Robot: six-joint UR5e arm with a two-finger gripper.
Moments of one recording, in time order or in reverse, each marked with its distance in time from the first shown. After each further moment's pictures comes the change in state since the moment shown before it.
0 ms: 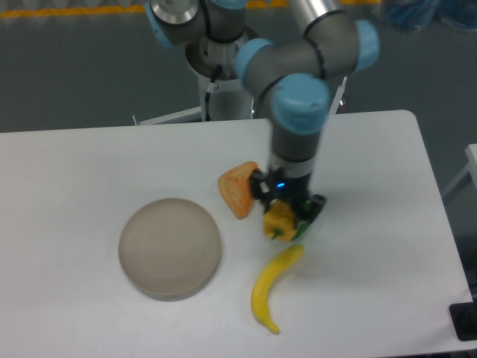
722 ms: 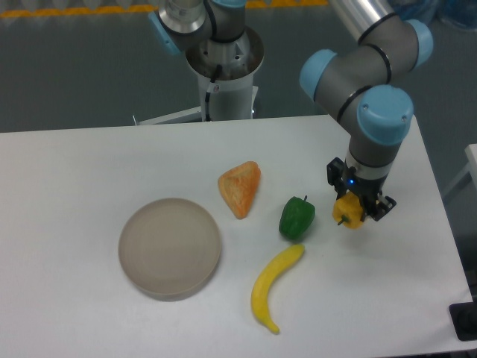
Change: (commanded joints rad) arm 0.025 -0.146 0.120 -0.003 0.063 0.251
